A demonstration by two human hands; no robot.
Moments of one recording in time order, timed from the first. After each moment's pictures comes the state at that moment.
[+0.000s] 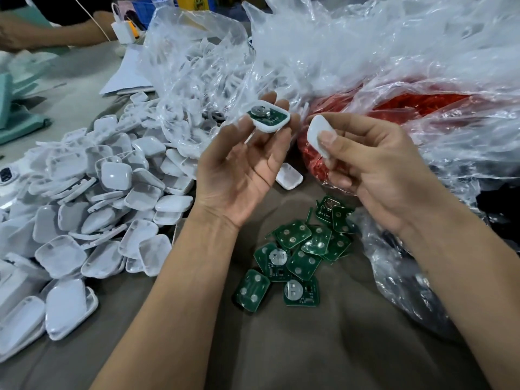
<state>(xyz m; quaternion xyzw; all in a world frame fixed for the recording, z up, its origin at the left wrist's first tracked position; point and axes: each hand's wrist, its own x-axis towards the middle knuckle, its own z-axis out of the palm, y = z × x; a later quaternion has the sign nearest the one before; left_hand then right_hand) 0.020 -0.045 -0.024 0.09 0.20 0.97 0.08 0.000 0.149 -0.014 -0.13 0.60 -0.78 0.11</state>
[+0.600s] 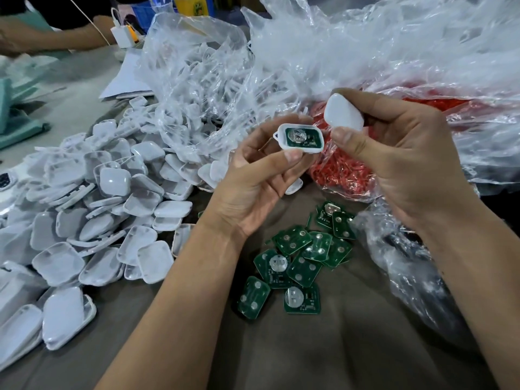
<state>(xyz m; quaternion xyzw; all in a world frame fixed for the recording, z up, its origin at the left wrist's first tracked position) 0.011 -0.032 -0.039 0.13 0.37 0.92 0.06 -0.002 0.159 -0.002 -0.22 0.67 -0.70 -0.07</state>
